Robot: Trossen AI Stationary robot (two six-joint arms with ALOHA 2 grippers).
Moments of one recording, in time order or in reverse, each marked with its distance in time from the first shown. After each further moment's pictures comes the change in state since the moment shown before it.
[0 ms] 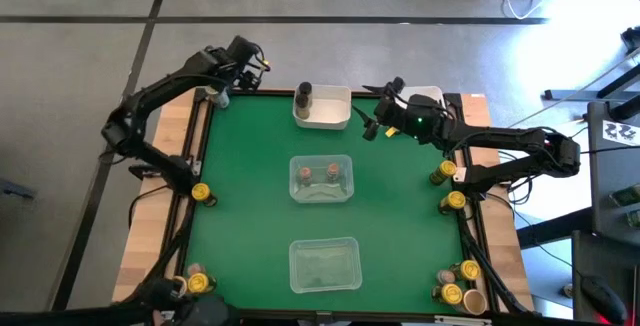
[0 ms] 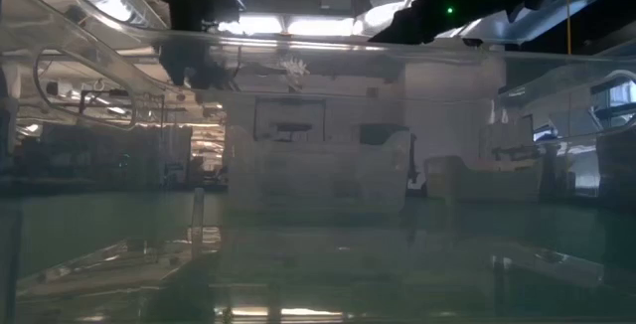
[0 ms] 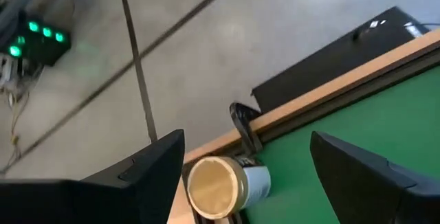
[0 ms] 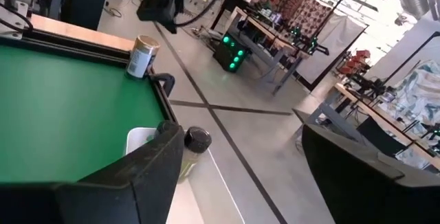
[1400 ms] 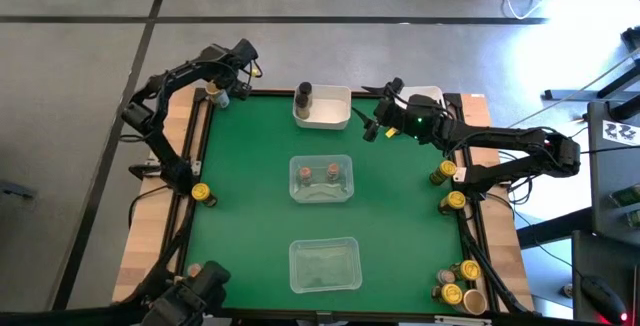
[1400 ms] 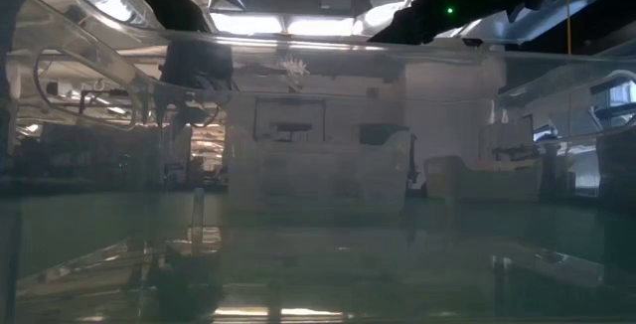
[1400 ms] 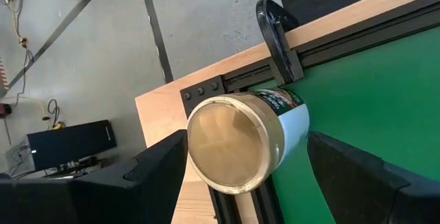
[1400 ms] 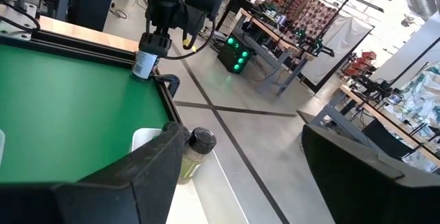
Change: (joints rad) left arm 0.164 0.213 0.000 -0.166 0.028 -0.116; right arm 0.000 0.001 0.000 -0.003 -0.024 0.002
